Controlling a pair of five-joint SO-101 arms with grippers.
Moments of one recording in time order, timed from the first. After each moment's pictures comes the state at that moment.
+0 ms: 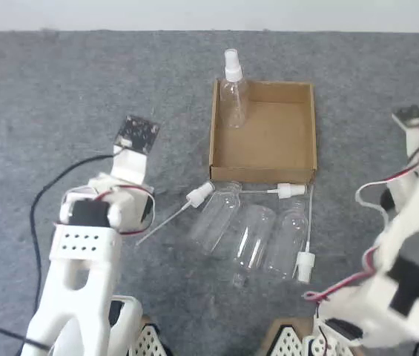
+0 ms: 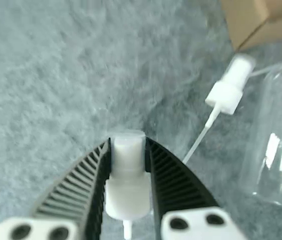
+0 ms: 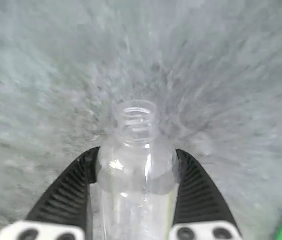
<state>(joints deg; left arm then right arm) -2.6 -42.6 57.0 60.4 -10.4 30.4 1.1 7.8 79.6 46.0</state>
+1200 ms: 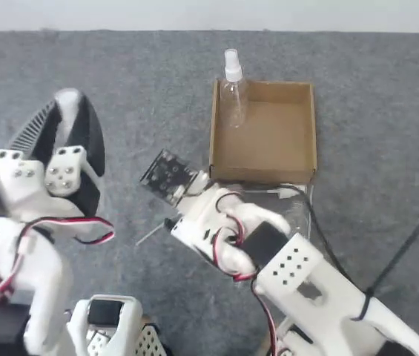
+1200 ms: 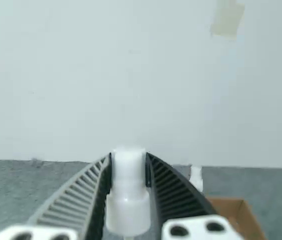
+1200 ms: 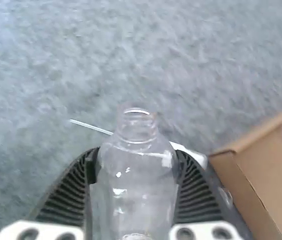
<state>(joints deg) -2.6 -61.8 12.2 69.7 10.9 -50.8 -39.6 44.9 48.5 11.8</state>
